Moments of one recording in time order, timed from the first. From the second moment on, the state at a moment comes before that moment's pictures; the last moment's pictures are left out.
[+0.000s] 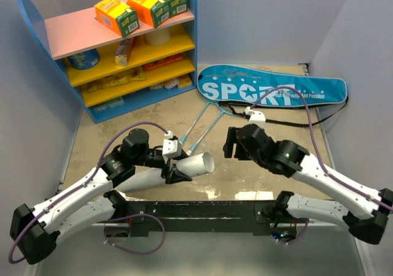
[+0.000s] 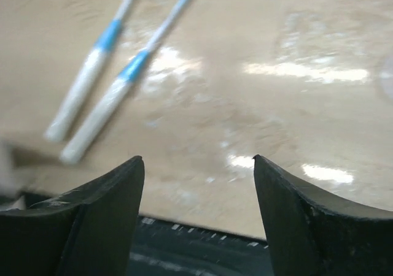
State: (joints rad) left arm -0.73 0.82 0.58 -0.09 0.83 0.11; right arm 0.98 0.94 1.00 -0.84 0.44 0.82
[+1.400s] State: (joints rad) left arm -0.73 0.78 0.58 -0.09 0.73 0.10; right arm 0.15 1.49 0.80 -0.49 0.24 0.57
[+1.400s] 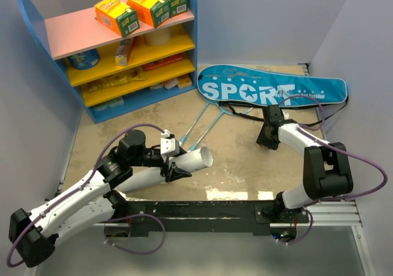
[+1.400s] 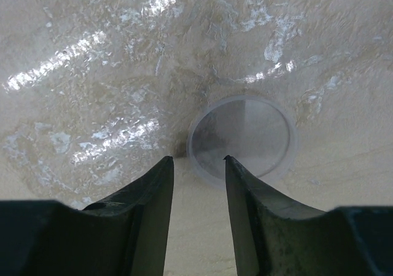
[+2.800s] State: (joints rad) left arm -0.73 0.80 0.58 -0.10 0.71 0.11; right arm 0.15 1.17 0.74 -0.44 0.02 0.53
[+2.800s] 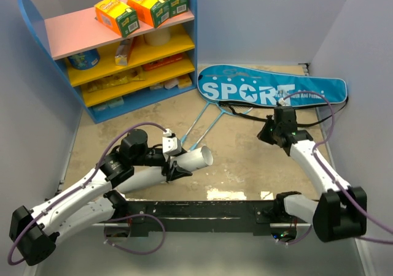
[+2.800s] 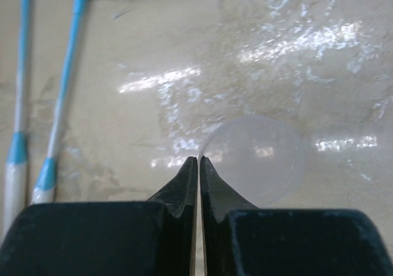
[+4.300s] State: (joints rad) left arm -0.73 0.87 0.58 -0.10 0.76 0.11; right arm 0.70 0.79 0.87 -0.34 -0.67 0.74
